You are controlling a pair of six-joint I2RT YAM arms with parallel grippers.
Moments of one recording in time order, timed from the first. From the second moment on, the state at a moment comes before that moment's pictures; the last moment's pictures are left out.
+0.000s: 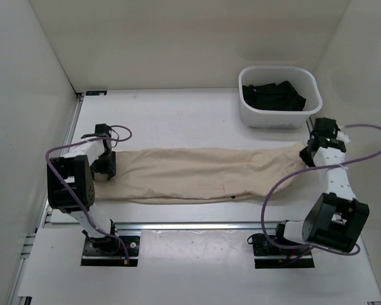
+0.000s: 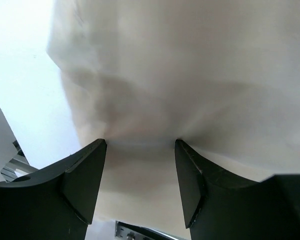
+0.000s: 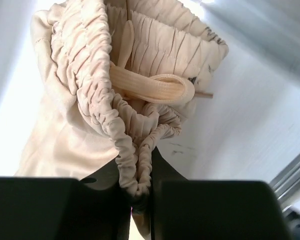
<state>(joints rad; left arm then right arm) 0.08 1.67 1.00 -0.73 -0.35 0.01 -0.34 1.34 0.95 -0.71 0.21 0.67</state>
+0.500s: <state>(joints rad) 0.02 1.75 1.04 -0.79 -0.36 0.02 1.04 1.86 1.65 -1.02 0.78 0.79</state>
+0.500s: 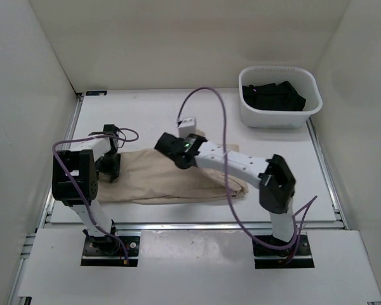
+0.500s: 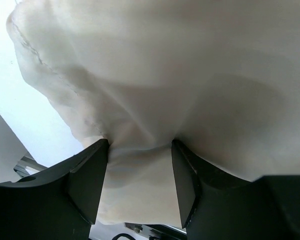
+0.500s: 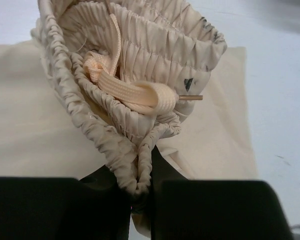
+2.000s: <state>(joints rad) -0.01 1.77 1.06 -0.81 -0.40 0.03 1.00 2.00 1.44 -0.50 0.05 0.42</state>
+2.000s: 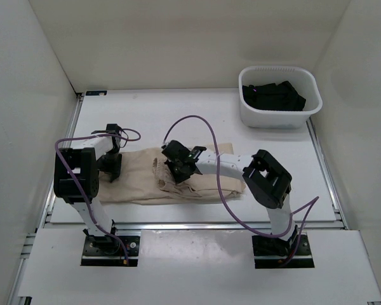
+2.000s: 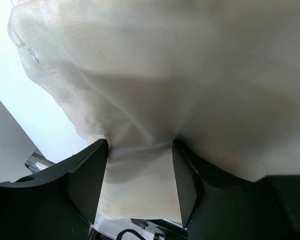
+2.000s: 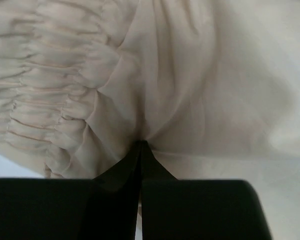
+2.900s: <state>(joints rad) -0.01 1.77 1.06 -0.82 -0.40 0.03 0.55 1.43 1.02 -0.68 0.16 0.64</state>
